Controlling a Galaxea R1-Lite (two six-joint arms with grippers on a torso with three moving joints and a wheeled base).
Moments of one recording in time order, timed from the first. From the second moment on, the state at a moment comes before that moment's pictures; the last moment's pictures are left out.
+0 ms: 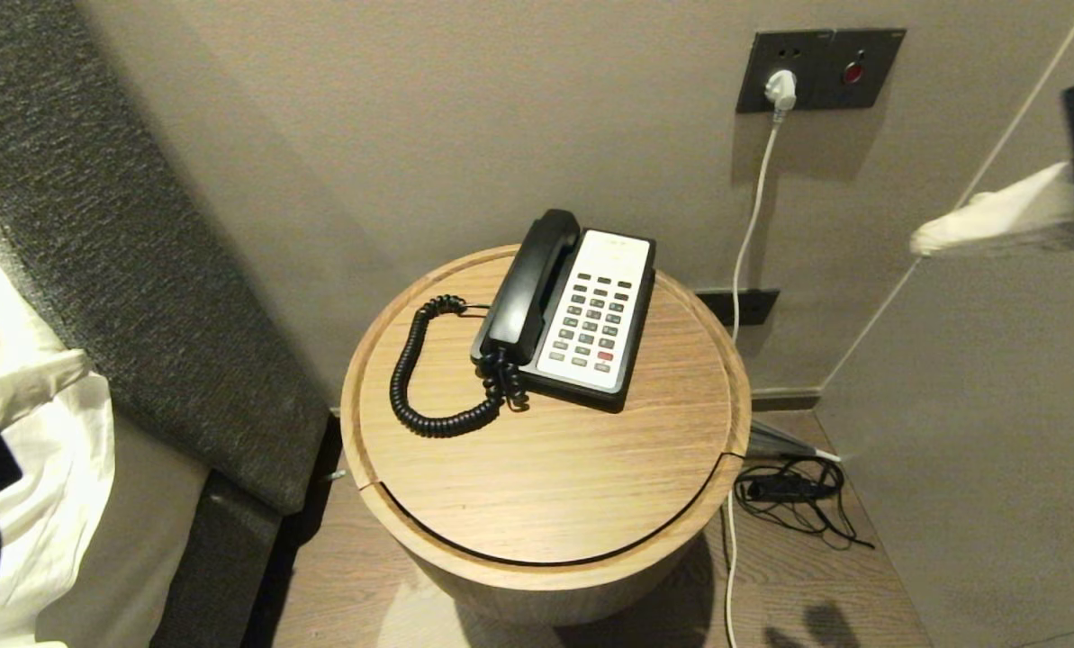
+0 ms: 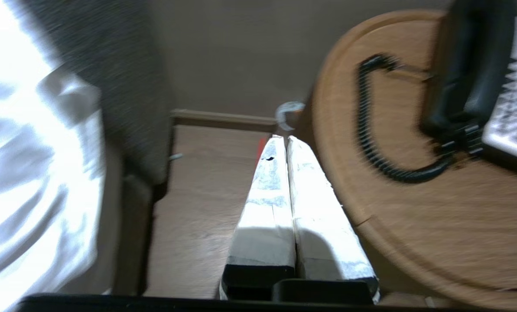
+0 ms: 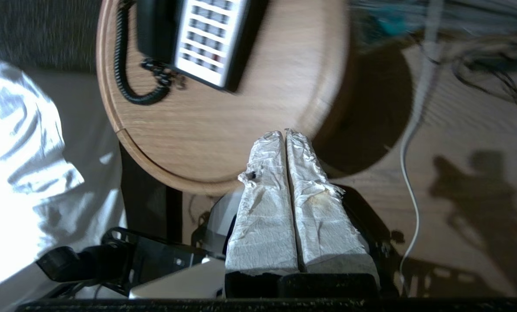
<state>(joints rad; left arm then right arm) -0.30 0.87 -0.75 0.07 0.24 -0.19 0.57 1.41 -1.79 0.97 -0.06 0.51</state>
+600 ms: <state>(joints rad) -0.07 0.41 -0.42 0.11 0.27 -0.10 0.24 0.71 -1.29 1.04 0.02 0.68</state>
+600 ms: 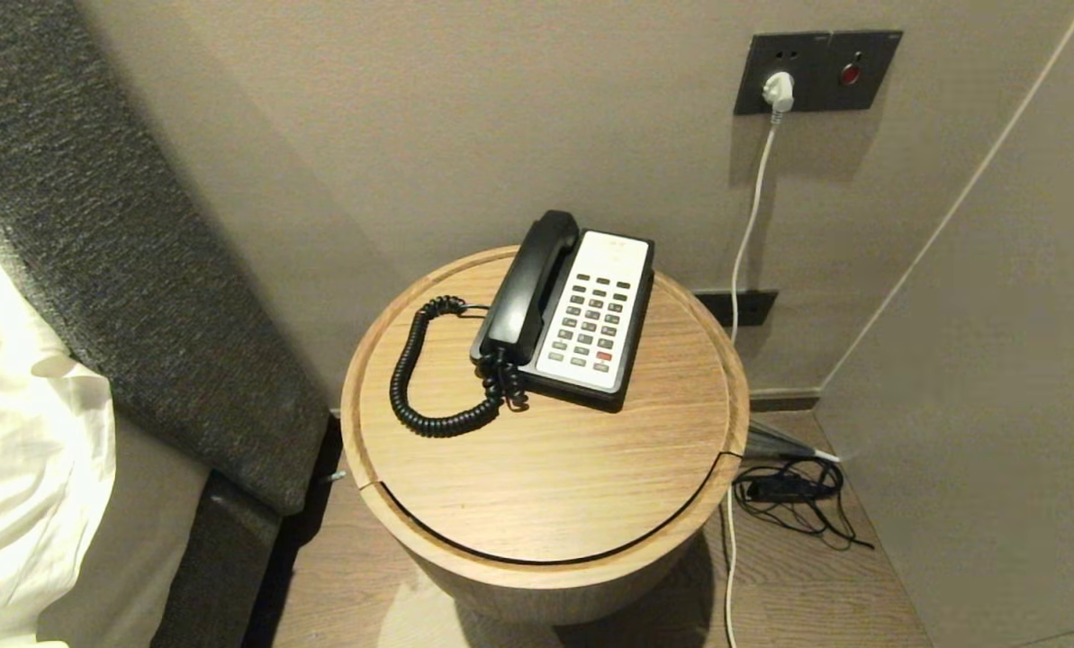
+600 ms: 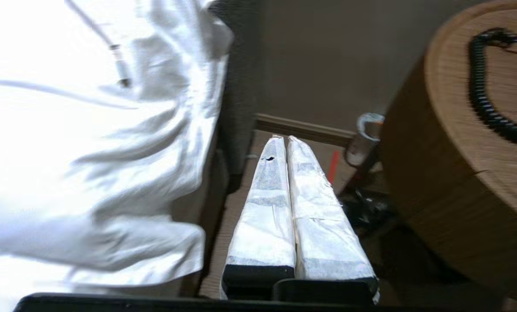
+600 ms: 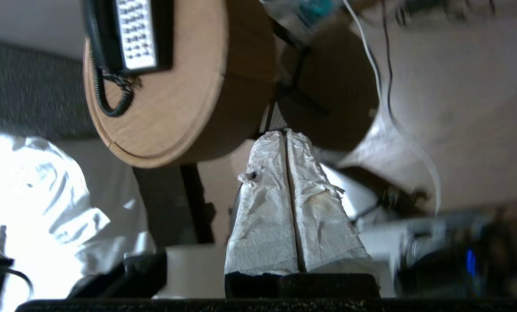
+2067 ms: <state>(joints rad) 0.01 0.00 -0.05 0.12 0.00 0.00 -0.01 0.10 -0.05 0.08 0.00 0.08</state>
